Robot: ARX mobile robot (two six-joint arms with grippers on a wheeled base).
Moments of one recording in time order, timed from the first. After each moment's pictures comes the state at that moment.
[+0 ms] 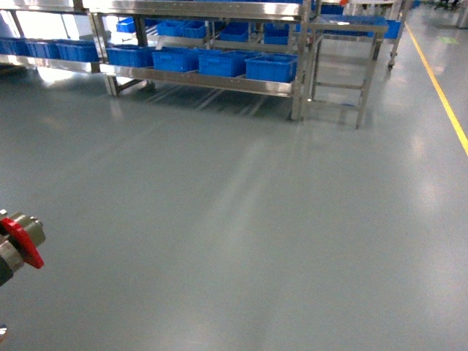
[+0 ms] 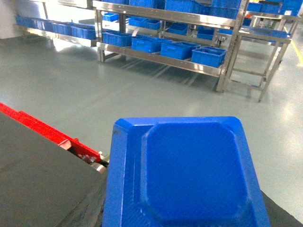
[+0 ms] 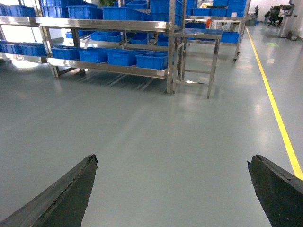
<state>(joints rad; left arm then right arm) -0.33 0.25 0.30 -0.13 -0.43 -0.08 0.00 0.00 0.01 0.00 0.00 0.00</state>
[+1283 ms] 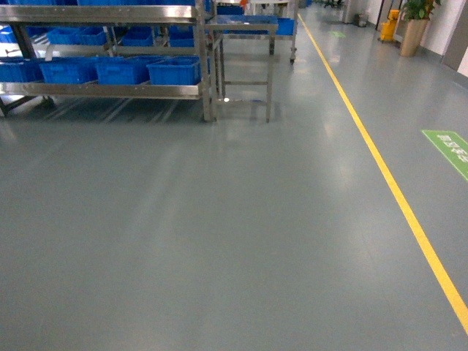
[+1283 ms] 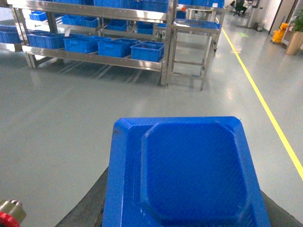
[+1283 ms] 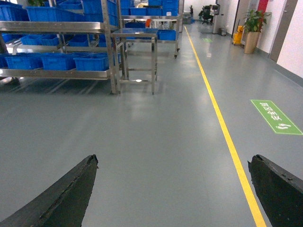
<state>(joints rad) -0.33 0.25 0.30 -0.13 -0.43 -0.08 0.00 0.00 0.01 0.00 0.00 0.00</state>
